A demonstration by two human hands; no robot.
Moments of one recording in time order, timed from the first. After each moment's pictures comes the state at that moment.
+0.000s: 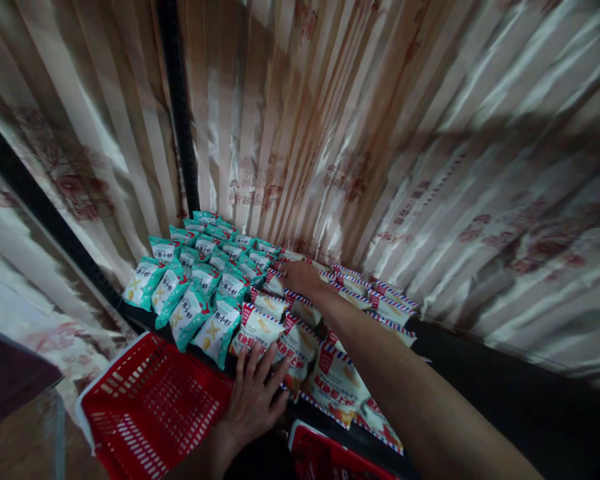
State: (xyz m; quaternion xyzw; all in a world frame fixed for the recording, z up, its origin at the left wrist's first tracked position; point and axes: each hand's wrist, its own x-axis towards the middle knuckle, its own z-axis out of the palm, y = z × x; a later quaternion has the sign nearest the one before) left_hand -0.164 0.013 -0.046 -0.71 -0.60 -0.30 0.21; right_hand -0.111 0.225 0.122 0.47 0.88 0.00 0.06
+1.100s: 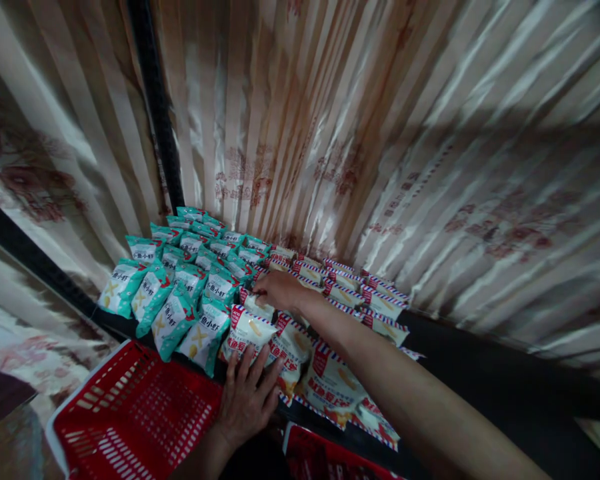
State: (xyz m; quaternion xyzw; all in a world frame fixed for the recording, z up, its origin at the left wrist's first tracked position) left_hand -0.161 0.024 -0.067 -0.70 -0.59 -0.36 0.18; right_hand -0.118 0.200 0.122 0.30 0.94 -0.07 0.12
